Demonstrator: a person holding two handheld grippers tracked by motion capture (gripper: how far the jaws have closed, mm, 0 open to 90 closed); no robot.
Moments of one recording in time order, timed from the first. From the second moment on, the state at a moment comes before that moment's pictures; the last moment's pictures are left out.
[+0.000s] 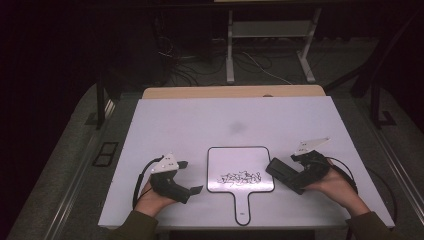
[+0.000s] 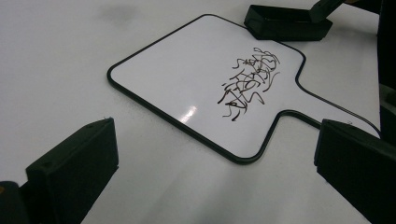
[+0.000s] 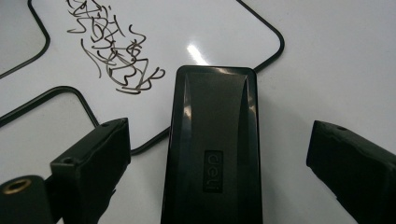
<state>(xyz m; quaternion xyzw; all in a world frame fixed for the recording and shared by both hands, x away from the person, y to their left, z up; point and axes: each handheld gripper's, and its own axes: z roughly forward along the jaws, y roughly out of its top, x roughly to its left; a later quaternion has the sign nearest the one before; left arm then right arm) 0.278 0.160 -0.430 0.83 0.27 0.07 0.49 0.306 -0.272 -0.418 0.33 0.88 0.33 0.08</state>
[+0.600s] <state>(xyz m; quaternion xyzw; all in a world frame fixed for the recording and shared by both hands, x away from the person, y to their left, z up) 0.278 0.160 -0.431 0.83 0.27 0.07 0.49 0.306 -0.269 -0.426 0.32 0.90 0.29 0.08</state>
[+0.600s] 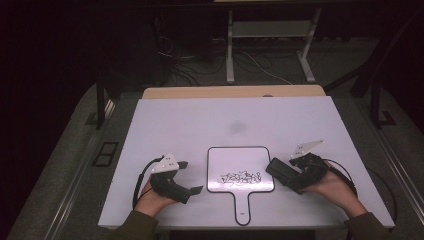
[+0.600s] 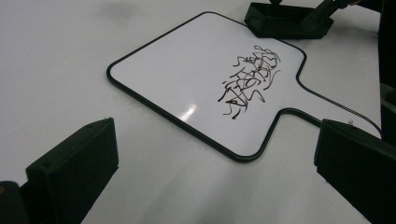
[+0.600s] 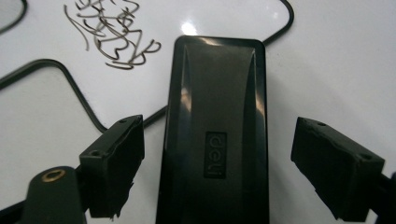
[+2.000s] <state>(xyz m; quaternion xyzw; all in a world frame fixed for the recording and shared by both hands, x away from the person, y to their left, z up) 0.278 0.160 -0.430 0.83 0.27 0.07 0.49 0.303 -0.261 -0.431 0.32 0.91 0.26 0.09</state>
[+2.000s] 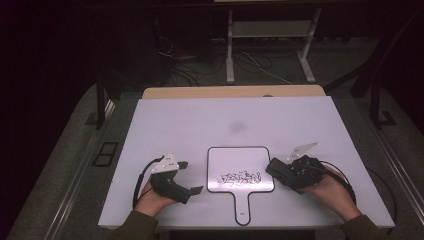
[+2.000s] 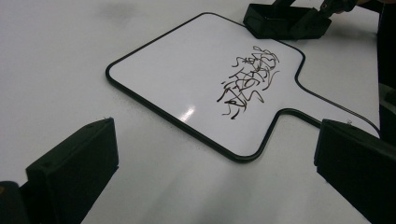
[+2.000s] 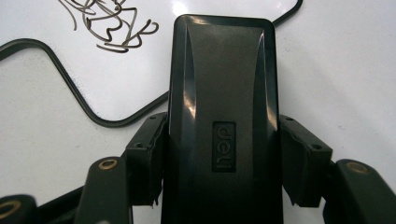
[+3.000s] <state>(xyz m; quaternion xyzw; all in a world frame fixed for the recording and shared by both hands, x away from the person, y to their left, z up) 0.278 0.159 -0.431 0.83 0.27 0.07 0.48 0.308 -0.273 -0.413 0.33 0.90 0.28 0.07</state>
